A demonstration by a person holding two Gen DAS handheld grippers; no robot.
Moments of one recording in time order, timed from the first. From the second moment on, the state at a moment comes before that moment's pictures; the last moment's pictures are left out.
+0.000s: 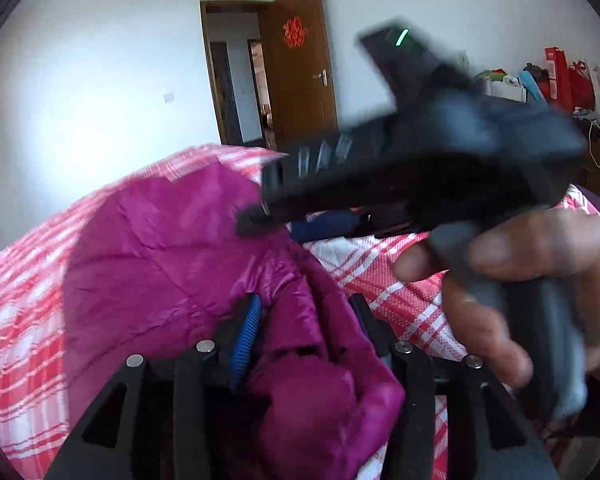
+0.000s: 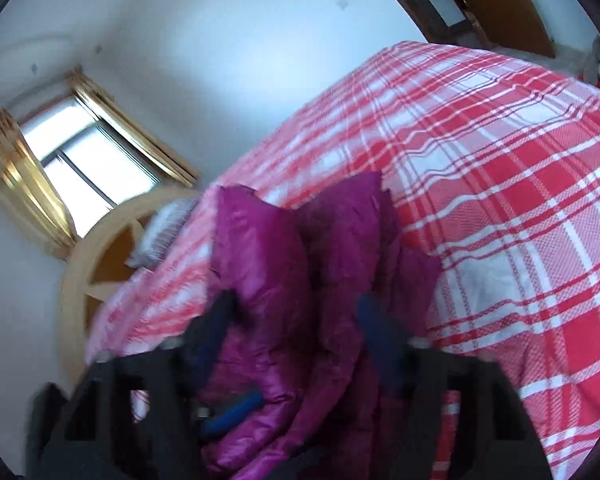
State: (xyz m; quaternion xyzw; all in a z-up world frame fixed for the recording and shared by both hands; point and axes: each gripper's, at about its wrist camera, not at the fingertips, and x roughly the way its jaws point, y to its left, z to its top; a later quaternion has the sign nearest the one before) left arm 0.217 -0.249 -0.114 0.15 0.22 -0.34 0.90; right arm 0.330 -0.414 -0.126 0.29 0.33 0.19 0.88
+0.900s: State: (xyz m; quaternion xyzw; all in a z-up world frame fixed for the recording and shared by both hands) left arm 0.299 -0.132 -0.113 -0.02 0.27 -0.22 0.94; right arm 0.350 -0.353 -0.054 0.39 0.21 0.21 0.87
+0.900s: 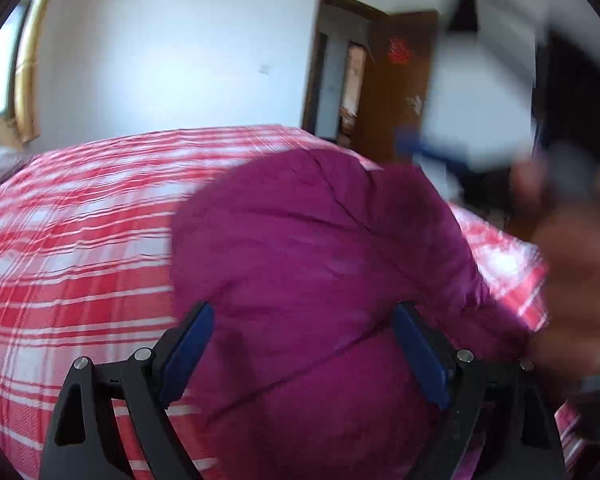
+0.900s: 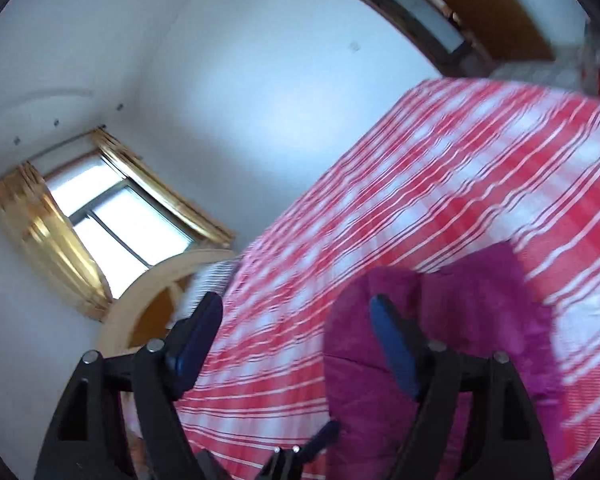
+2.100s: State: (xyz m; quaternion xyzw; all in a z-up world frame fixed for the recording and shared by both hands) left arm 0.428 -0.175 -0.151 -0.03 0.41 -0.09 0.91; right arm 0.368 -0.409 -0.171 0.36 0.30 -0.01 0.88
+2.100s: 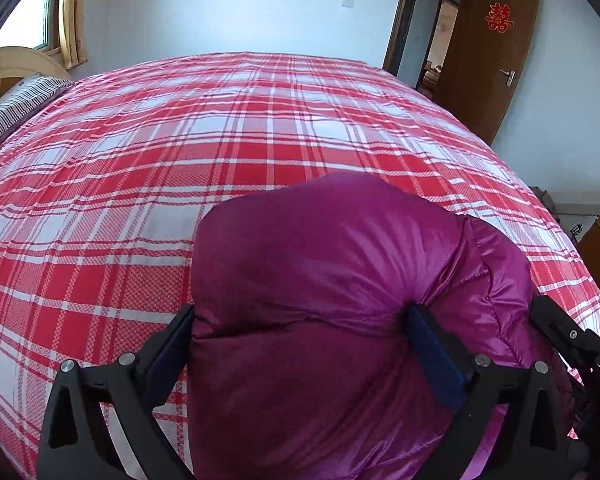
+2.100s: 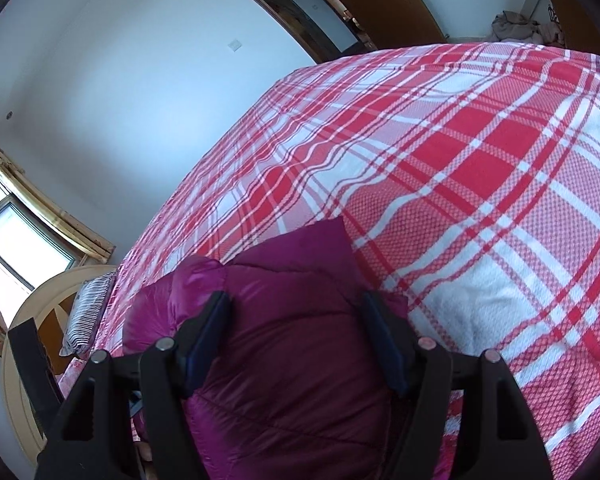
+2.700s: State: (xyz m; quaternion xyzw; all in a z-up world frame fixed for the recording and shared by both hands) left arm 0.432 -0.179 -0.159 -0.02 0.43 -0.09 0.90; right arm 0.372 -0.406 -0.175 0.35 0.32 -0.03 0.88
